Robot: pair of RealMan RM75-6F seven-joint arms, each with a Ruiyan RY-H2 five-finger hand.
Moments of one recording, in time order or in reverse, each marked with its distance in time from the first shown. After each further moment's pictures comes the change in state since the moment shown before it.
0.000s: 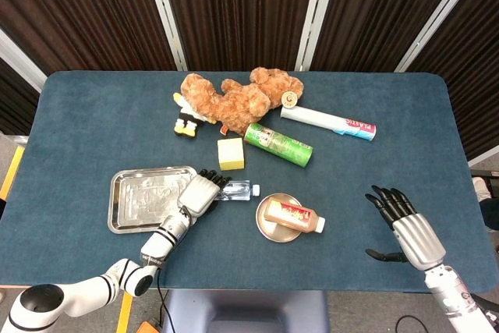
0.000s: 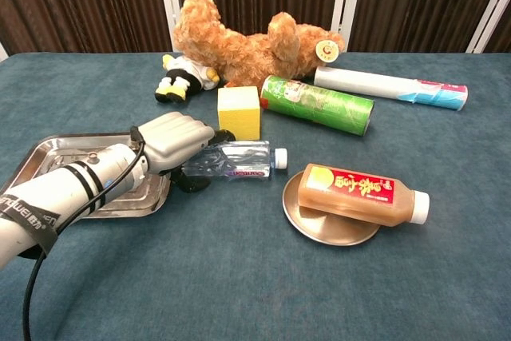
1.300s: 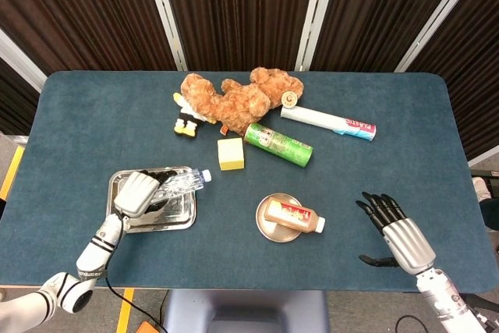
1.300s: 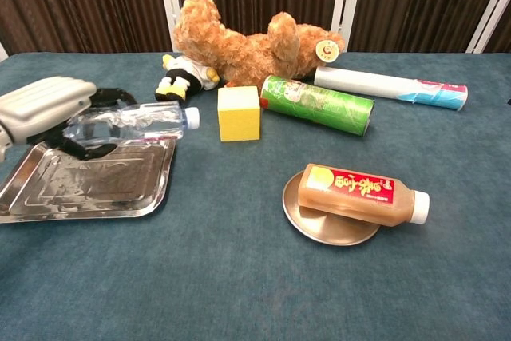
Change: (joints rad) left arm 0.192 0.295 0.149 -0.100 0.139 0.338 -0.413; right arm -0.011 -0.029 -0.002 -0.009 -0.030 -0.032 -0.052
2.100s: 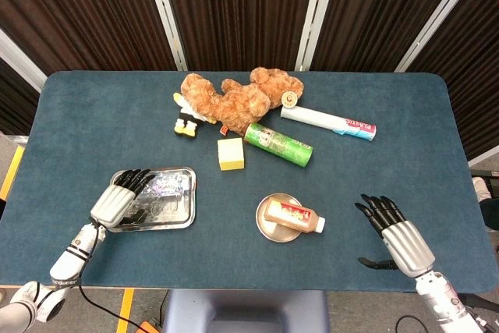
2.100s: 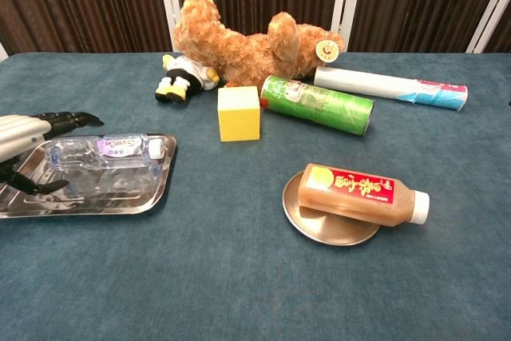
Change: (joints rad) left arm 0.080 0.002 0.092 0.211 0.052 -0.005 -0.223; right arm -0.014 0.005 0.000 -0.015 -0.008 0.014 -0.014
